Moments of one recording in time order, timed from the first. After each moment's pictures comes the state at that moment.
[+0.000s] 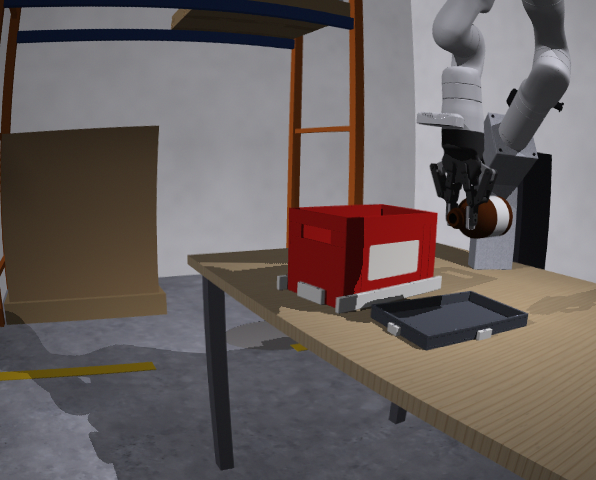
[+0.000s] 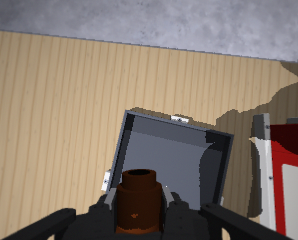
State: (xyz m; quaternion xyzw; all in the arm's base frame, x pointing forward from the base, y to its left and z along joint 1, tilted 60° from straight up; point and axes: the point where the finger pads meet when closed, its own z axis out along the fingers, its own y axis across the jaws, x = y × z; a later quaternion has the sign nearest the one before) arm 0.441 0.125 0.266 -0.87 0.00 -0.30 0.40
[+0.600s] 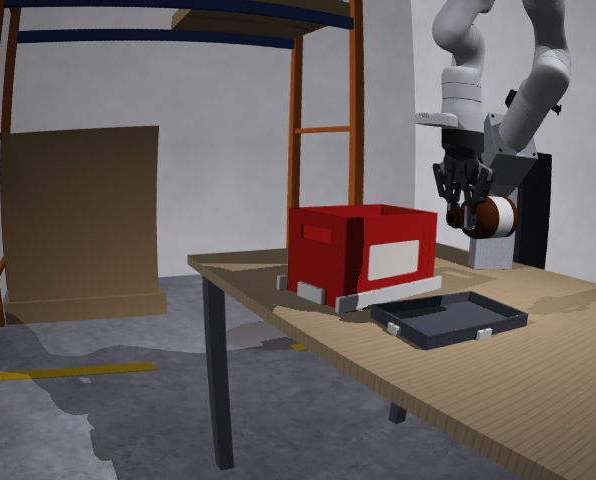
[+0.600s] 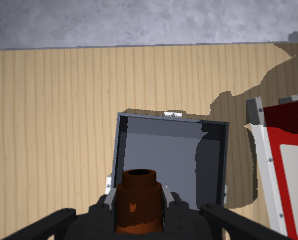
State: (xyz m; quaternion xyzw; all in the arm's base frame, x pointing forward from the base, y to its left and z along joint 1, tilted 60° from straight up) arm 0.441 0.124 0.266 -0.87 0.06 -0.27 0.42
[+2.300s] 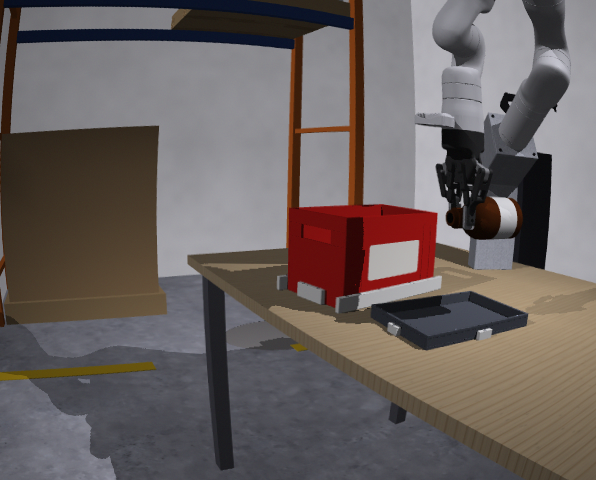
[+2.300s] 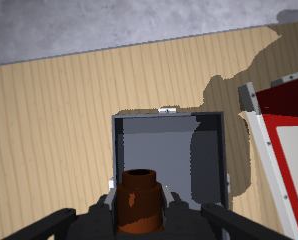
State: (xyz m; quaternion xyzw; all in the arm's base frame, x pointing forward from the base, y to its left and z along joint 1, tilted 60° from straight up) arm 0.441 0.125 0.266 -0.86 0.12 -0.24 0.43
